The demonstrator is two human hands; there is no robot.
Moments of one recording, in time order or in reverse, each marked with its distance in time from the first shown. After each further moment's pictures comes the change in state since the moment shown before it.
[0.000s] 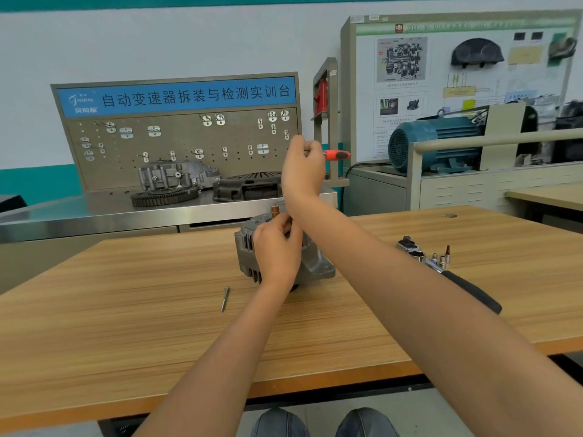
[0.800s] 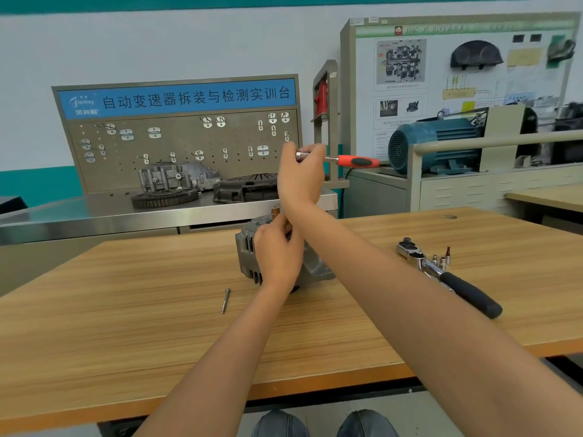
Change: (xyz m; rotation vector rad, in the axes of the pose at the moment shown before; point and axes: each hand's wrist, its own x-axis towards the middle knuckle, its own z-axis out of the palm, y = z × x) left_hand 0.000 -0.001 0.001 0.029 0.034 0.019; right_hand -0.002 0.008 0.002 -0.104 0.026 -0.108
